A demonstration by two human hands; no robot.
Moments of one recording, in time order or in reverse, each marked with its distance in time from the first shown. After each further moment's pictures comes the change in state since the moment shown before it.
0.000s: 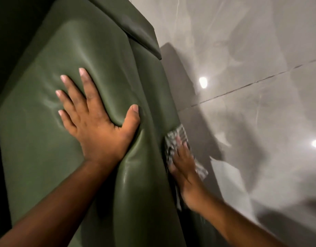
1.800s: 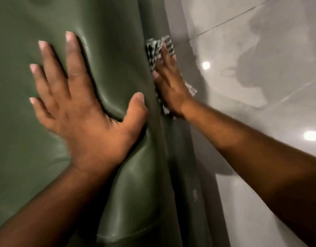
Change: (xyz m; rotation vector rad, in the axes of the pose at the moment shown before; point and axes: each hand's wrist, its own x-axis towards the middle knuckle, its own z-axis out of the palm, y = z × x) left_hand -0.238 -0.026 -0.024 0.012 0.081 0.007; right_hand -0.012 0.038 0.001 -0.357 0.047 -0.422
